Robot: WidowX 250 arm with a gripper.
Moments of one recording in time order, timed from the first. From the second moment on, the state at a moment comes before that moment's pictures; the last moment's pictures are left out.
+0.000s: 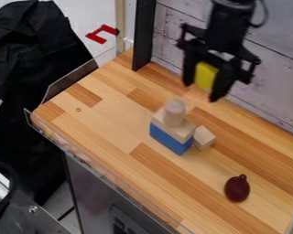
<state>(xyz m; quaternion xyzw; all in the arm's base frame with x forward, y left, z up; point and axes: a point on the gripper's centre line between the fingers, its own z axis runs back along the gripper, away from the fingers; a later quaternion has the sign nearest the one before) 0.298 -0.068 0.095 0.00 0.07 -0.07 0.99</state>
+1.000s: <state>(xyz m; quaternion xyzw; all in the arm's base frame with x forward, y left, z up) 0.321 -0.137 0.009 -0.01 0.12 -0.14 0.98</state>
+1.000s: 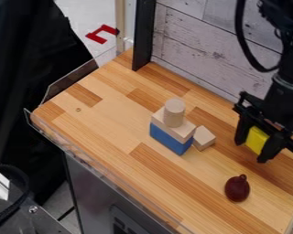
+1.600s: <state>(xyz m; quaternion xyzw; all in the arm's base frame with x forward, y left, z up) 0.318 -0.124 -0.004 -0.02 0.12 -0.12 0.99</state>
